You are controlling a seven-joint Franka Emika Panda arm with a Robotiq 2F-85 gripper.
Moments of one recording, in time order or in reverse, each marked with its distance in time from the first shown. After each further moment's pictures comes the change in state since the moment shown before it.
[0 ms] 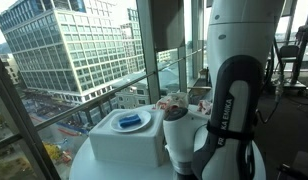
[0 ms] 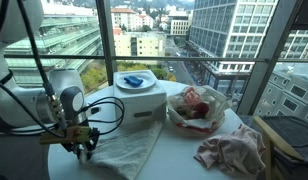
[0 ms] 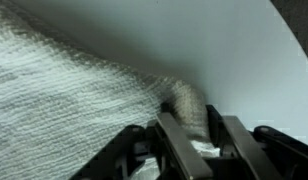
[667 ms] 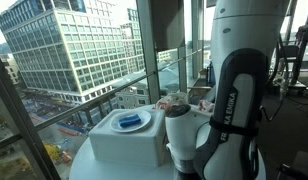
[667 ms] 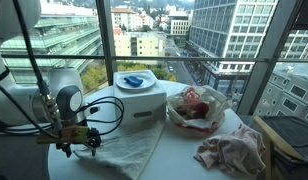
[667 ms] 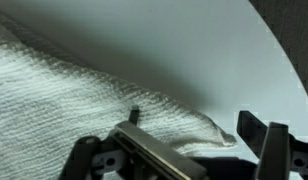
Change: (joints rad) arm -0.041 -0.032 0.039 -0.030 0.022 0.000 -0.024
